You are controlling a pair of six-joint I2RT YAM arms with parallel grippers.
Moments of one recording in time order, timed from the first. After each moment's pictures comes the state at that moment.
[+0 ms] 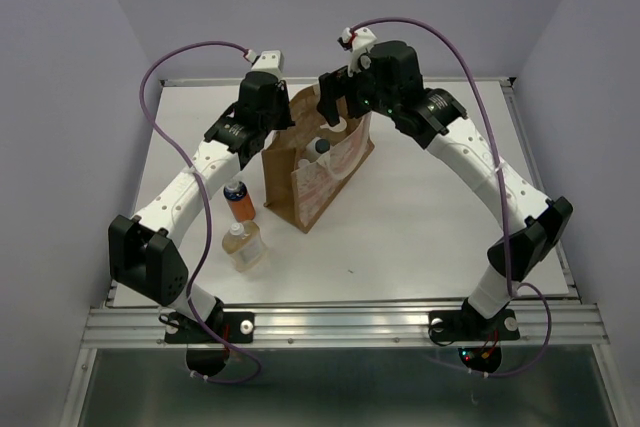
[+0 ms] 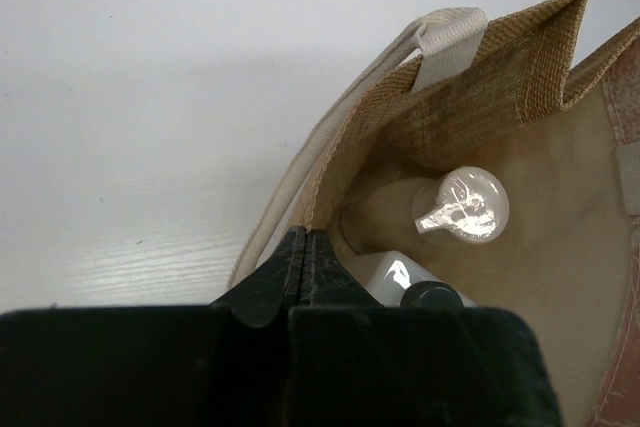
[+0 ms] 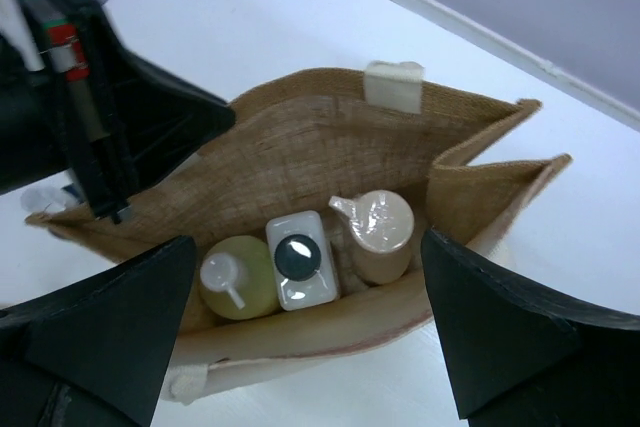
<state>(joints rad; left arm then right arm) -0.47 1.51 1.40 -0.33 -0.20 -0.32 0.66 1.70 1.92 -0.58 -0.02 0.04</state>
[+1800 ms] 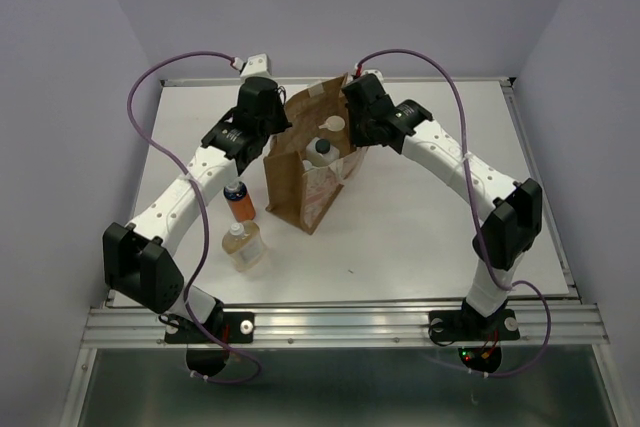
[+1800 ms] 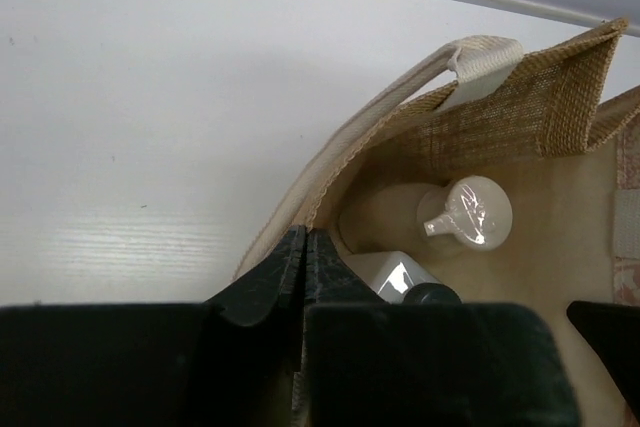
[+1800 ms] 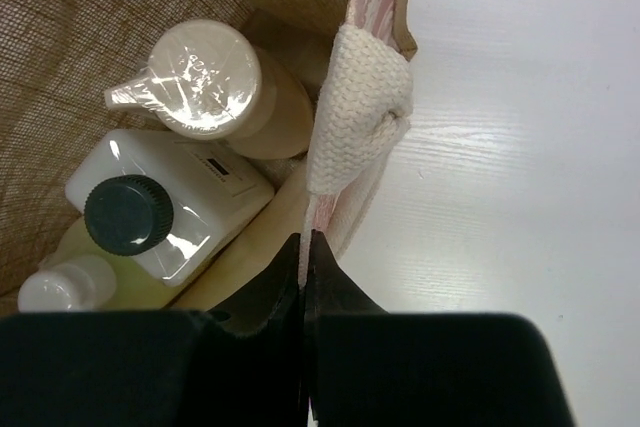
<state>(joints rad) -0.48 1.47 1.37 -0.36 -0.31 -0.47 0.67 1.81 1.80 -0.79 0.38 0.43</state>
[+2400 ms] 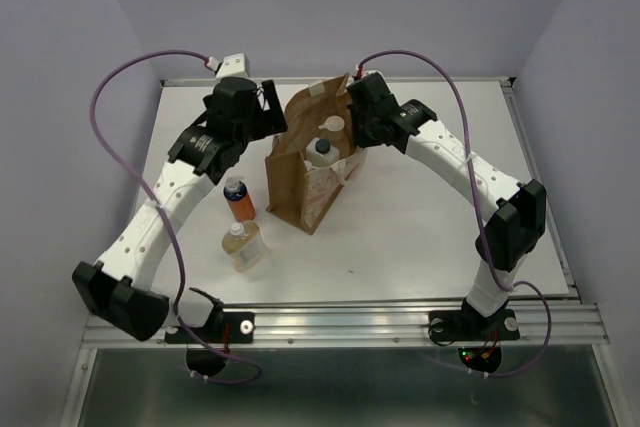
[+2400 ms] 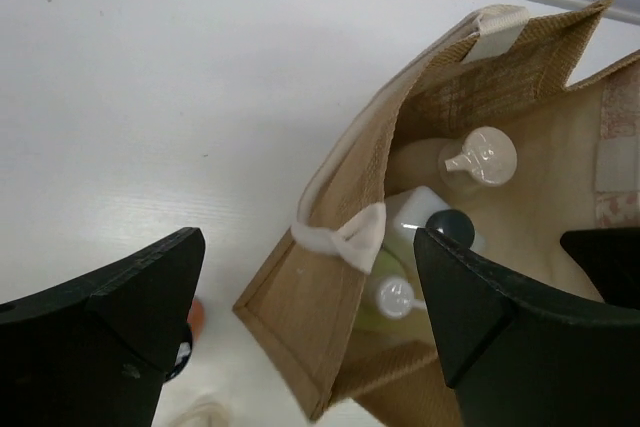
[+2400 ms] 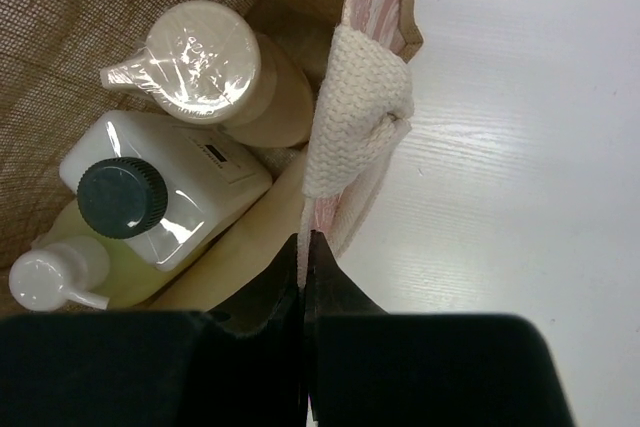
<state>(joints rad) -0.48 1.37 1.45 -0.61 -0.35 -0.47 0.66 1.79 1.77 -0.79 0.33 0.38</state>
